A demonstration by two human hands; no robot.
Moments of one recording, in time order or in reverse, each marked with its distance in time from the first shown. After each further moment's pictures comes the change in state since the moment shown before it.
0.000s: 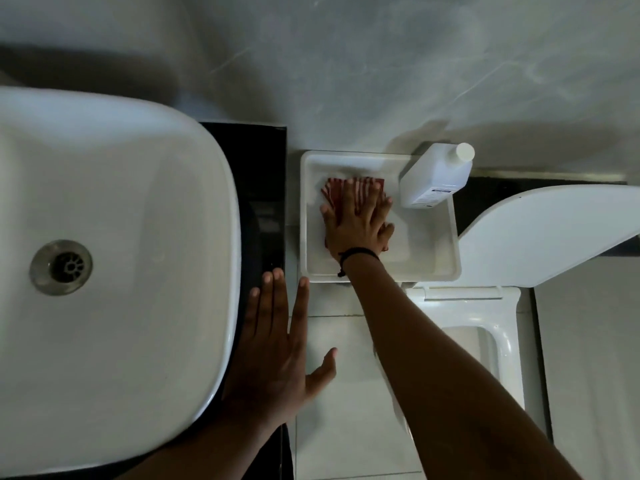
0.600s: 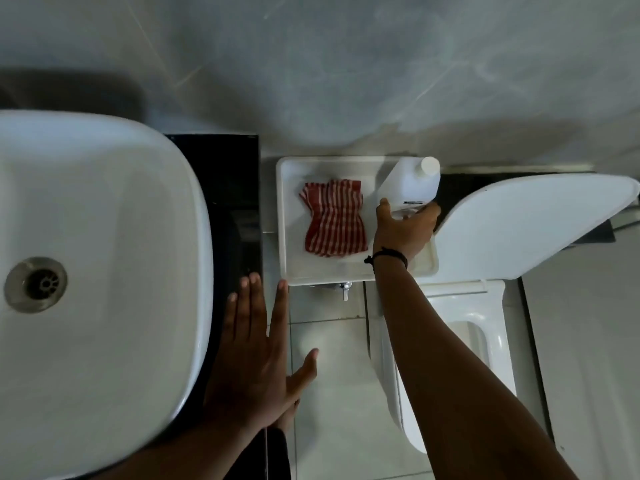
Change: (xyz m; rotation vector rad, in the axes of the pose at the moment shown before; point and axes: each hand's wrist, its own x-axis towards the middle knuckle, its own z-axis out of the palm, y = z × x) left_hand 0.003 0.000 -0.002 0.016 -0.001 0.022; right_hand 0.007 0.066 -0.061 0.799 0.714 0.339
